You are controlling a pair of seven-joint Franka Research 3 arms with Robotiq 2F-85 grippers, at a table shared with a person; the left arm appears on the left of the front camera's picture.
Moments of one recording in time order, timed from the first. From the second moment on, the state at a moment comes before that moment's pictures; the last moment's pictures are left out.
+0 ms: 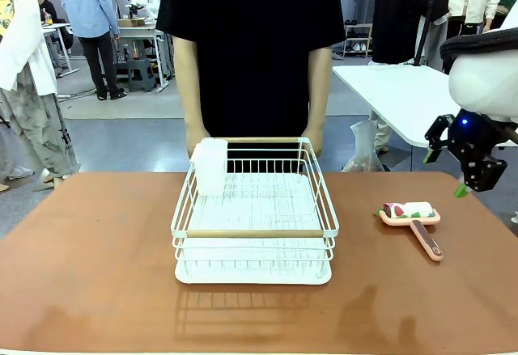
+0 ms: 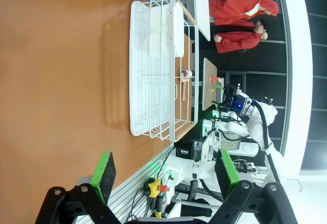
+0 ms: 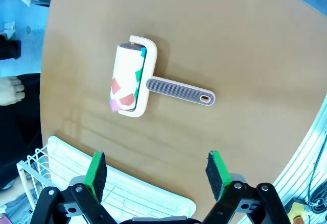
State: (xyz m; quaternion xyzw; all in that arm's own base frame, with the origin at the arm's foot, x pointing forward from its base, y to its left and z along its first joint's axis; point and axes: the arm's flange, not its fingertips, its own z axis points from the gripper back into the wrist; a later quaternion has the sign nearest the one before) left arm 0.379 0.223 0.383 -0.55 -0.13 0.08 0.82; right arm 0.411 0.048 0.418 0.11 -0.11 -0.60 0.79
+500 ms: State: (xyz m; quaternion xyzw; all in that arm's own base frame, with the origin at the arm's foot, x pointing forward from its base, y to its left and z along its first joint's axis) left arm 0.379 0.223 0.383 -0.55 -0.13 0.08 0.82; right arm 0.411 0.046 0.417 0.11 -0.11 -0.60 0.79
